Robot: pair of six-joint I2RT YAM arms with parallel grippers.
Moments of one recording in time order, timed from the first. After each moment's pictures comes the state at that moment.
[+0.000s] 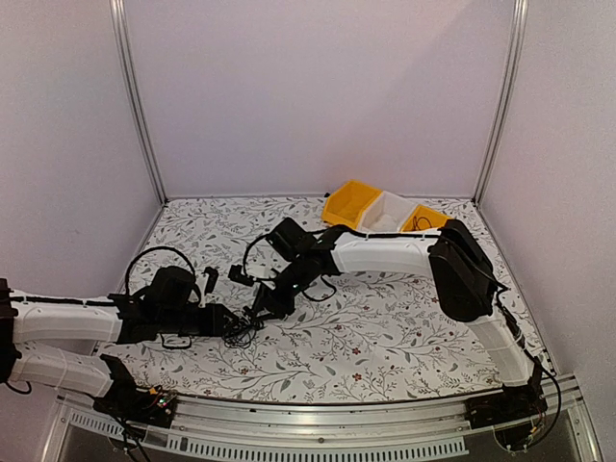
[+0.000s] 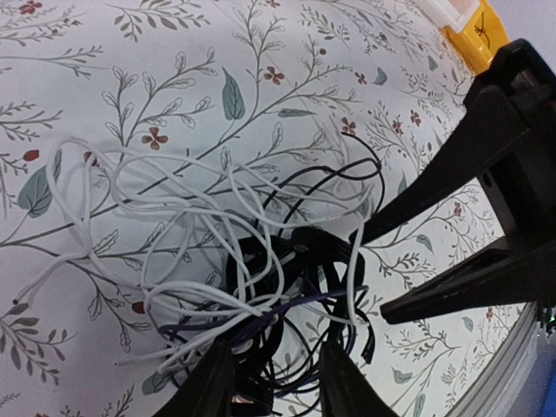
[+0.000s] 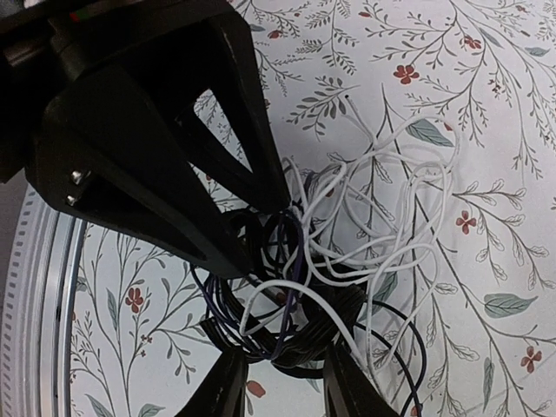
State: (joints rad) left arm -0.71 1.10 0.34 0.00 0.06 -0.64; right arm 1.00 2.40 1.96 -0.51 -0.59 -0.35
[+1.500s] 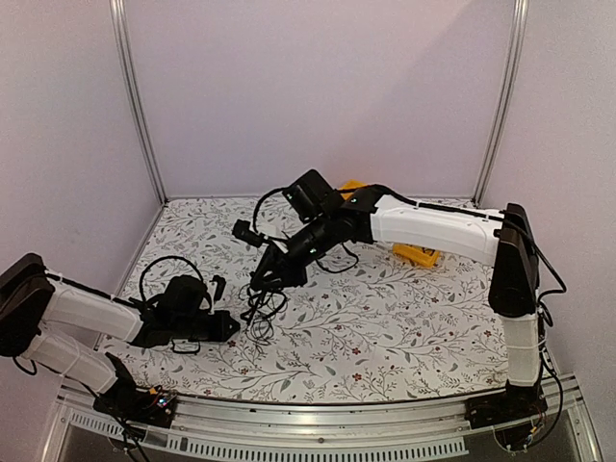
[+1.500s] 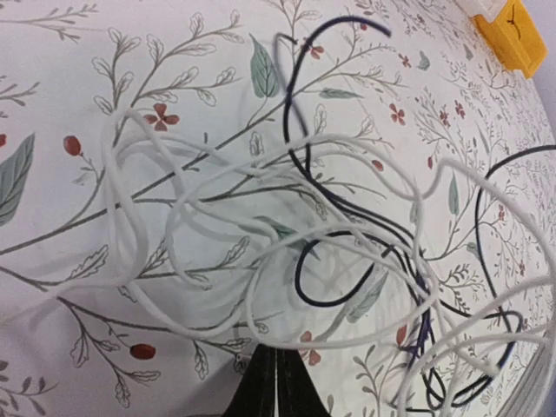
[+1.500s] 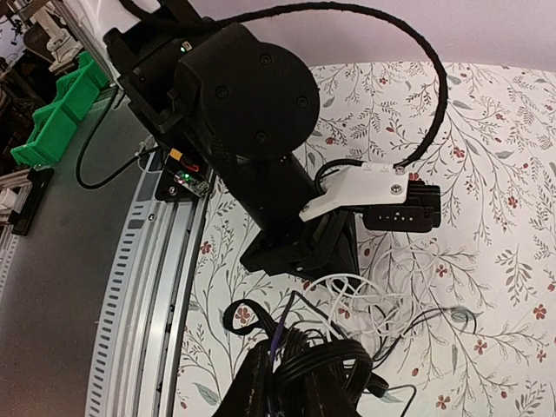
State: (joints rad) left arm -0.71 1.34 0.29 0.25 0.04 -0.64; right arm 0.99 2.13 1.92 -0.59 -0.68 -0.30
